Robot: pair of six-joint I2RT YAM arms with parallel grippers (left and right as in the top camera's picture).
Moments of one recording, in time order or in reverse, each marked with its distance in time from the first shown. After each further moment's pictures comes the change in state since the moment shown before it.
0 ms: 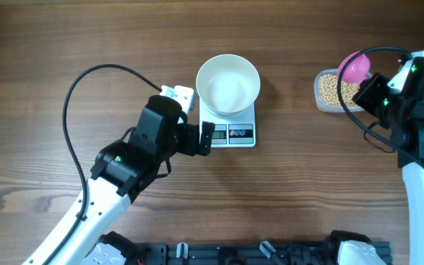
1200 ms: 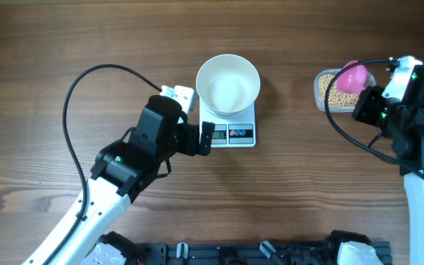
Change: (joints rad) left arm 0.000 0.000 0.000 0.000 0.000 0.000; right arm 0.000 -0.045 0.000 -0.078 -0.003 -0.225
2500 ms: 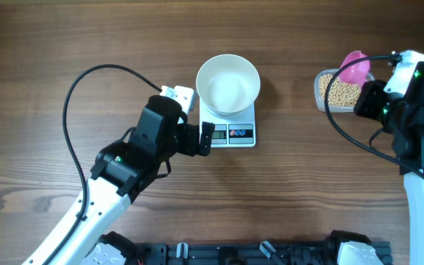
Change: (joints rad) left arm 0.000 0.000 0.000 -0.004 0.000 0.000; right arm 0.000 0.007 0.000 0.082 0.000 -0.043
